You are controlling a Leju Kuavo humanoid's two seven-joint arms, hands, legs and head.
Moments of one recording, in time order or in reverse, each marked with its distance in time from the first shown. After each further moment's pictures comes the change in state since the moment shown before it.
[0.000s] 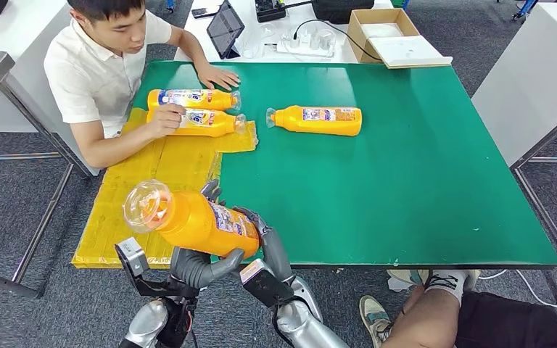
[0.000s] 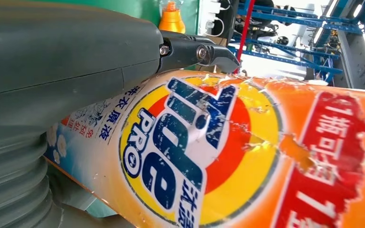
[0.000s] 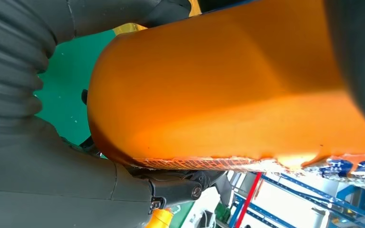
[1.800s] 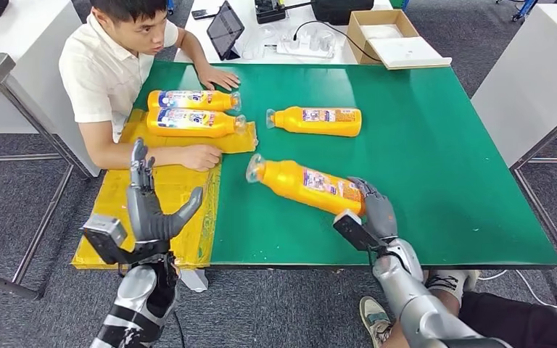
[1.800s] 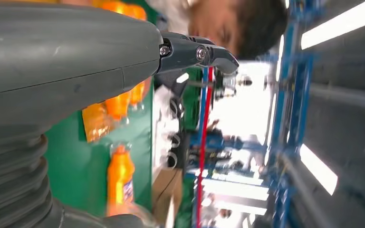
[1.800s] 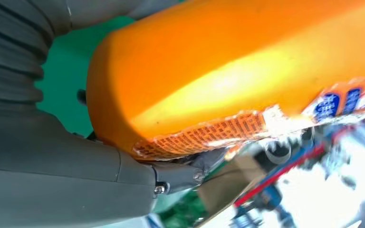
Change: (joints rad) left arm -0.113 -0.018 0.132 -0.011 -0.103 0.436 -0.122; right arm -0.248 -0.253 -0.555 0.334 0.367 -0.125 0.004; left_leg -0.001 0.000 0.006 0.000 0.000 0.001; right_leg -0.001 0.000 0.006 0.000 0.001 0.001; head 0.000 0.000
